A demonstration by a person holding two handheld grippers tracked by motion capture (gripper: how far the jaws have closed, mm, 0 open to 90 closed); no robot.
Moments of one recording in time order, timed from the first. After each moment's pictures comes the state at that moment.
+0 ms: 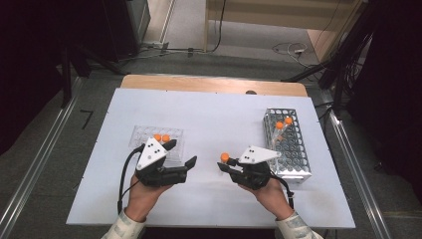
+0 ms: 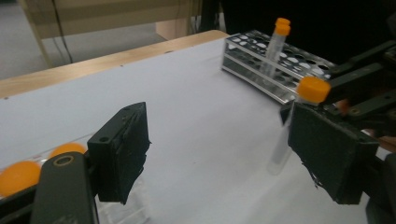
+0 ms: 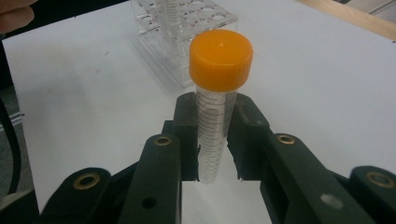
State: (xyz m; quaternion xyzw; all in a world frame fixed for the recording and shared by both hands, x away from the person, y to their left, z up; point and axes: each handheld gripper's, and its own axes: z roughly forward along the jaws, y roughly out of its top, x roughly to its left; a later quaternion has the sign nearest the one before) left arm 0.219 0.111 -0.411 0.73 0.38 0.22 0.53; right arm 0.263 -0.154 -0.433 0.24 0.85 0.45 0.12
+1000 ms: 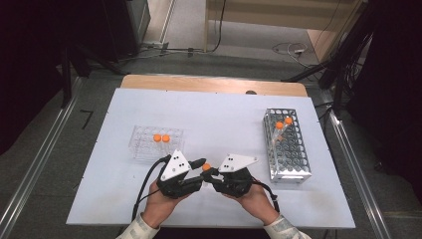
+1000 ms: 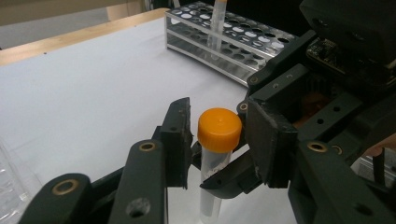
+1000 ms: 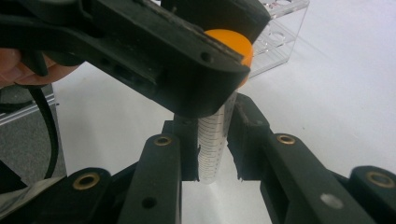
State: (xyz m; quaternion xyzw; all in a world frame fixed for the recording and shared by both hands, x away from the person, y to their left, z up) left arm 0.215 0.077 -0.434 0.77 0.33 0.17 0.52; right arm 0.251 -0.118 -0.449 0.21 0.87 0.44 0.08
